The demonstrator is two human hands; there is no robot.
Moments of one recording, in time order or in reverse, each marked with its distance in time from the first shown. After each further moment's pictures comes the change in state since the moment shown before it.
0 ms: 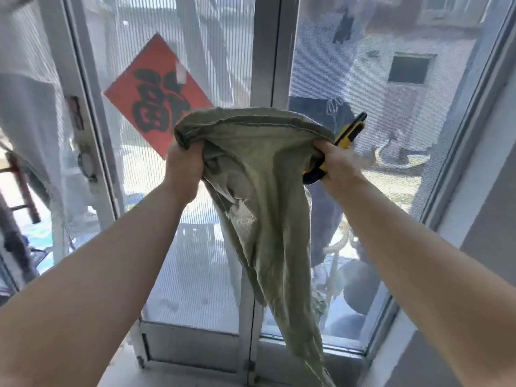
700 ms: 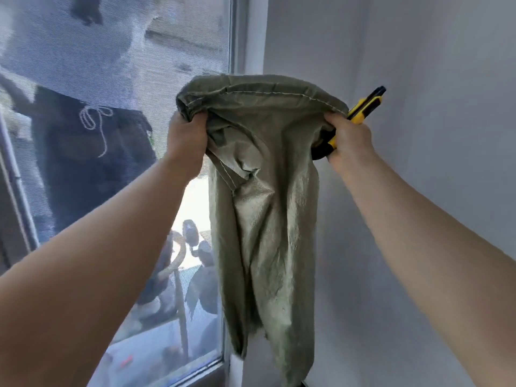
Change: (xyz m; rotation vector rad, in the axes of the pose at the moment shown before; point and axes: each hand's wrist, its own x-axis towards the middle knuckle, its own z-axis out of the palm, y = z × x) left_hand -0.085 0.059 0.406 -0.469 -0.544 -0.183; right_hand -0.034 -0.239 -0.319 -0.012 0.569 -0.449
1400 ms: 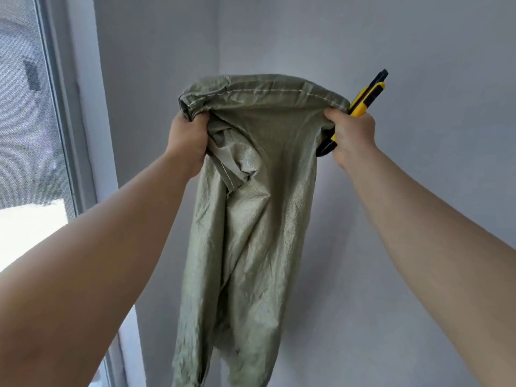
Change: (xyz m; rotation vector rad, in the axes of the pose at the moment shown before) left_hand -0.026 -0.022 0.216 -0.288 -0.515 -0.166; right_hand -0.003 -0.153 -0.139 -0.497 0.554 -0.414
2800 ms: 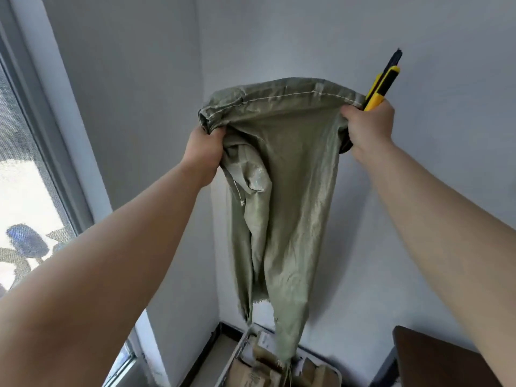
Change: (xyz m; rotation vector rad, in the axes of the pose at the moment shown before) left_hand -0.065 -0.116 0.009 0.142 -0.082 -0.251; right_hand -0.019 0.079 -0.082 -0.387 0.108 -0.018
